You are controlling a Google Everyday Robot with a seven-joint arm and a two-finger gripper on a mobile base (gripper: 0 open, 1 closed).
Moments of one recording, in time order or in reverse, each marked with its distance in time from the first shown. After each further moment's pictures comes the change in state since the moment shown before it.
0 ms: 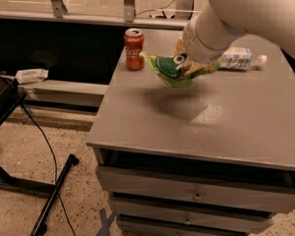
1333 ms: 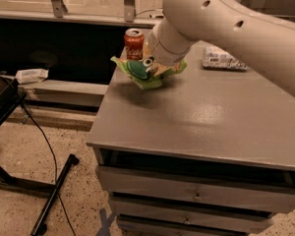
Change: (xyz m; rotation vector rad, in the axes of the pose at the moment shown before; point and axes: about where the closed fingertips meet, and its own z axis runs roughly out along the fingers) arm -0.054 -0.037 0.058 0.023 -0.070 -0.084
